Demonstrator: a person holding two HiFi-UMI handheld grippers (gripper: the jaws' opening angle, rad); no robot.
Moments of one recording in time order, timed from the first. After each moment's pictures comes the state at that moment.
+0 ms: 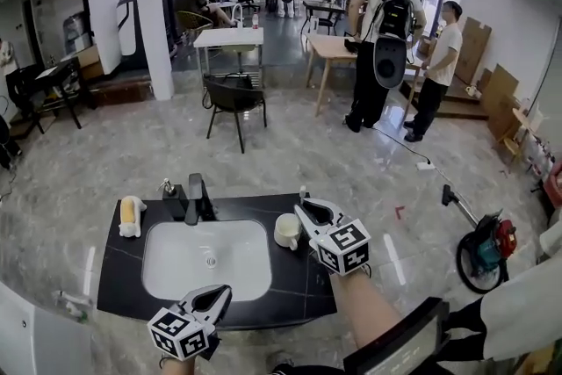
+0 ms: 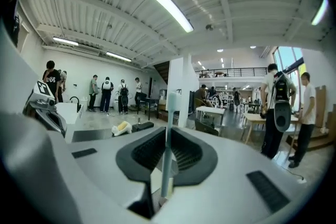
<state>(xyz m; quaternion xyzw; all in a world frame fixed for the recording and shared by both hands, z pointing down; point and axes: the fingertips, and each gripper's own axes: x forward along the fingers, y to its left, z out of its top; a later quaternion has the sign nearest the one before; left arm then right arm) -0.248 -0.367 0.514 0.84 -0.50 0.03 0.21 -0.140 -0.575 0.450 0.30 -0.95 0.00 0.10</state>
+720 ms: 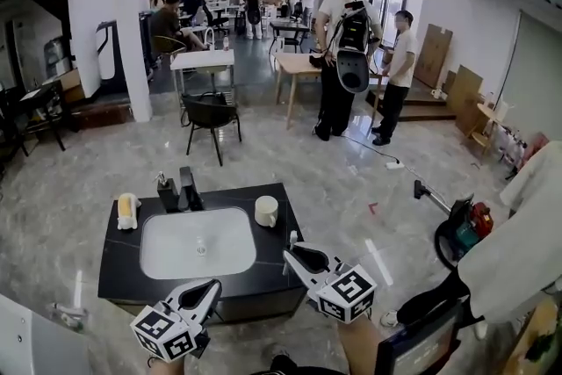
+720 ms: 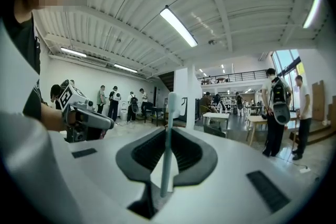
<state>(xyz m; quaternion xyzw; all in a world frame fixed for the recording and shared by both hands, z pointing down) -0.227 -0.276 0.445 0.88 -0.45 0.00 0.12 -0.102 -0.358 0.423 0.29 -0.96 0.00 0.04</state>
